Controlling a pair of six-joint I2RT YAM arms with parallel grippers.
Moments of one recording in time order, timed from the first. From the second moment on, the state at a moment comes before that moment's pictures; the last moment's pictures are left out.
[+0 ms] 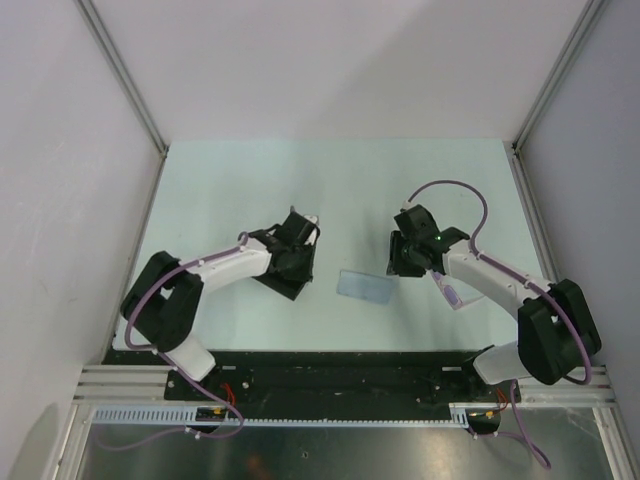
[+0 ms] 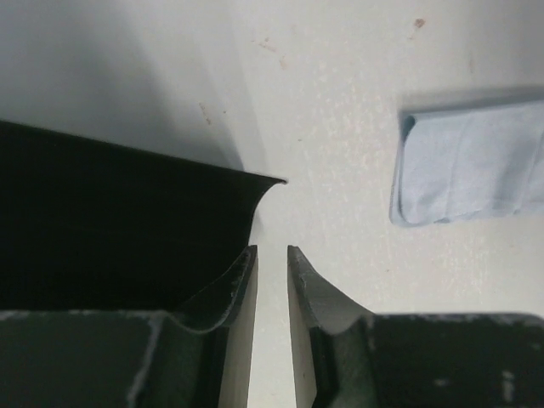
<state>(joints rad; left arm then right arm) -0.66 1.63 0.99 -0.44 0.00 -0.45 0.53 1.41 0.94 -0.57 0.04 0.59</state>
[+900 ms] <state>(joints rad) -0.60 1.16 0.66 -0.53 -0.14 -0.73 0.51 1.38 0.88 -0.57 0.01 0.54</state>
